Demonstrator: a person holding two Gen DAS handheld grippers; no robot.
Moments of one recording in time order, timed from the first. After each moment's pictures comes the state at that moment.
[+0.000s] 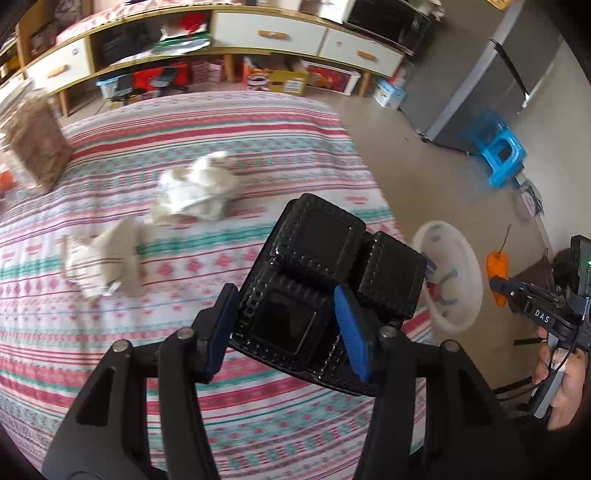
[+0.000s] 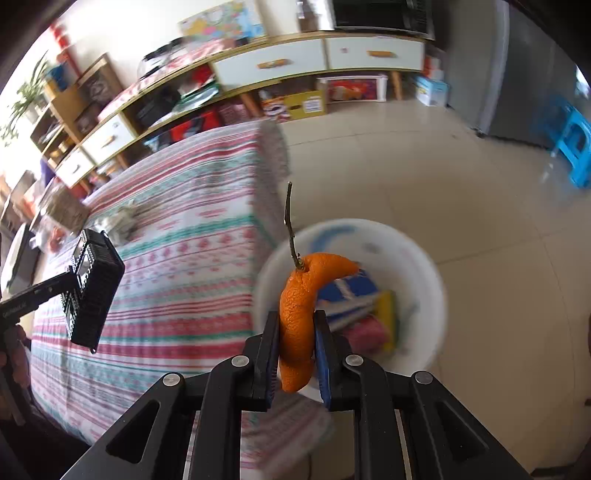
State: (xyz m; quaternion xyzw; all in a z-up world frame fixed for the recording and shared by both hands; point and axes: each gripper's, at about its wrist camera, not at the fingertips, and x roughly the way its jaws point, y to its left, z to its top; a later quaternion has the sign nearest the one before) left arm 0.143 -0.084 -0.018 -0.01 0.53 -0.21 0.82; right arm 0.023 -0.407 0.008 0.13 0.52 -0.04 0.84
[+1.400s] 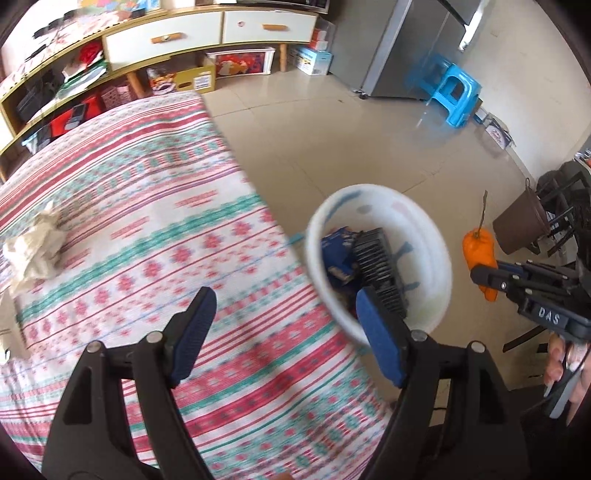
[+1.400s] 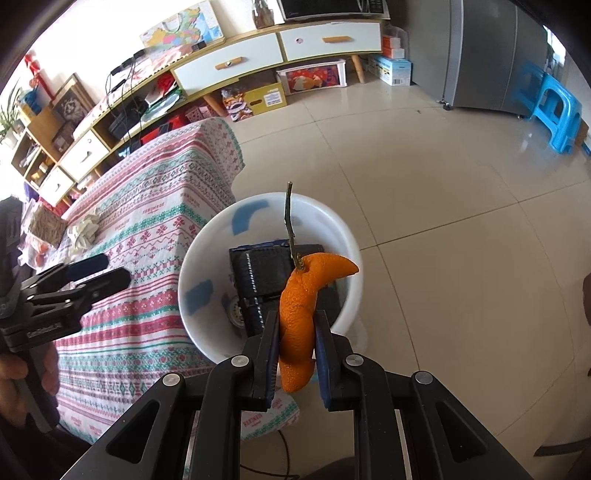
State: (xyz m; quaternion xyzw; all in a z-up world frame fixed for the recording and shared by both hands) left arm 0.128 -0.224 -0.040 0.07 0.51 -0.29 0.81; right arm -0.006 -0.462 -0.008 0.15 0.53 -0.06 0.83
